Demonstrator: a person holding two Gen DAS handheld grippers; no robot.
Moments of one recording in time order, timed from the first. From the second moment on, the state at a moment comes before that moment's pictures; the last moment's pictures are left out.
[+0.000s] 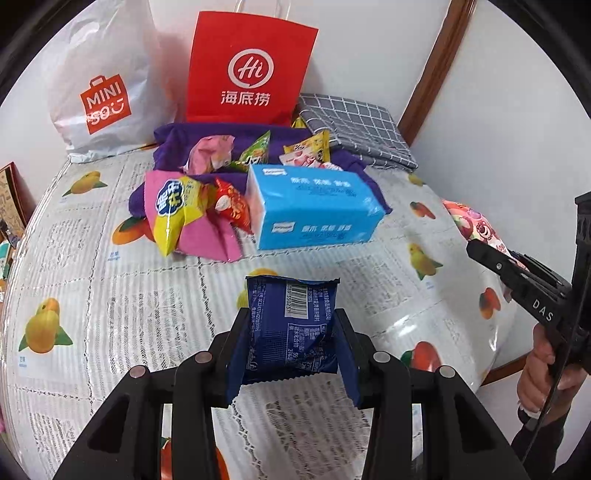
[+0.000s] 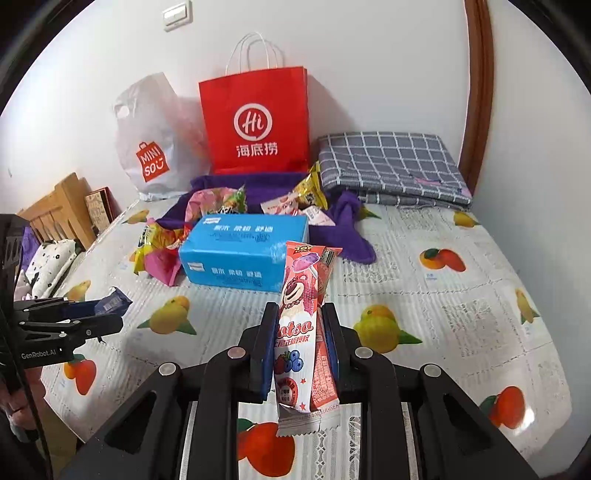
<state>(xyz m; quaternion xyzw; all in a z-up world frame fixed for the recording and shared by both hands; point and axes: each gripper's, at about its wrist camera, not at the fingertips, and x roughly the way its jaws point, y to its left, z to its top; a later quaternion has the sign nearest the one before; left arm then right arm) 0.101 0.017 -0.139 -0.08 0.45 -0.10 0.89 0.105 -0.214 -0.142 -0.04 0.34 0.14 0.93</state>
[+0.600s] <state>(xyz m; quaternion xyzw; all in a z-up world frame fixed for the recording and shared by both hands) 0.107 0.004 -0.088 -0.07 0.42 -0.13 0.90 0.091 -0.204 -0.097 -0.04 0.32 0.14 0.94</state>
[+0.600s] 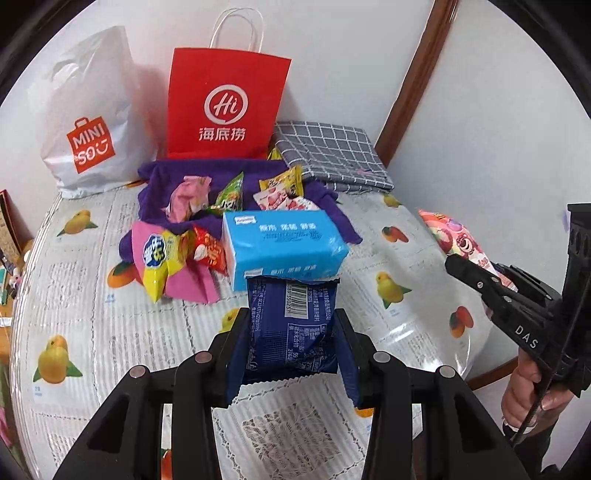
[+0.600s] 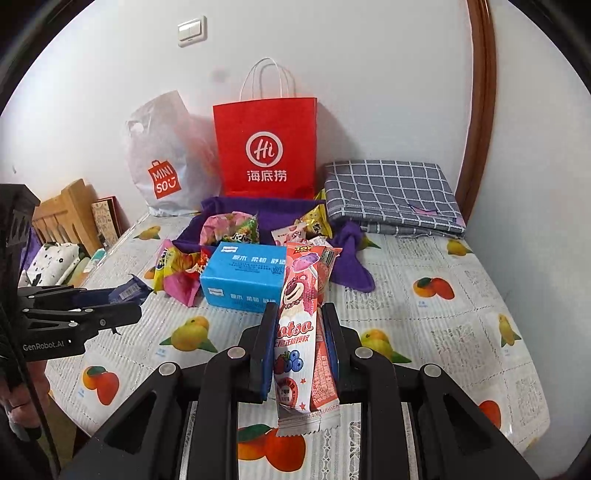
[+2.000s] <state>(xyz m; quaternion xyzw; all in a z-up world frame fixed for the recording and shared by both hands) 0.147 0.004 -0.061 -0.08 0.39 -0.15 0.90 0.140 -0.188 -0.061 -0.02 0.32 0.16 0.93</state>
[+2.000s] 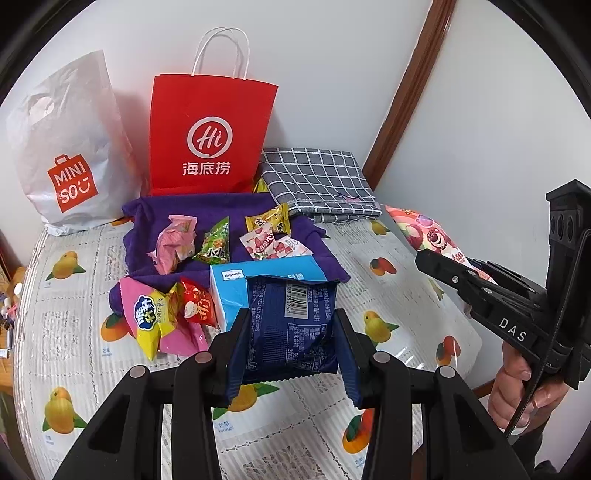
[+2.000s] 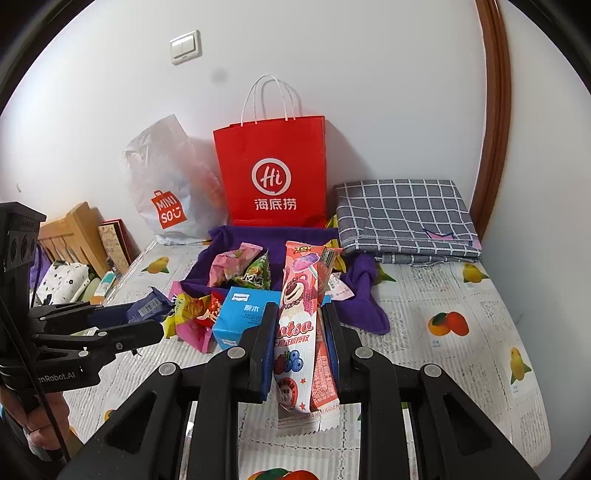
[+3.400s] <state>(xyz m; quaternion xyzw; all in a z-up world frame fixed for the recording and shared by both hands) 0.213 0.023 -0.038 -0.08 0.38 -0.13 0.91 0.209 -0.157 -0.048 -0.03 0.31 0.19 0.93</state>
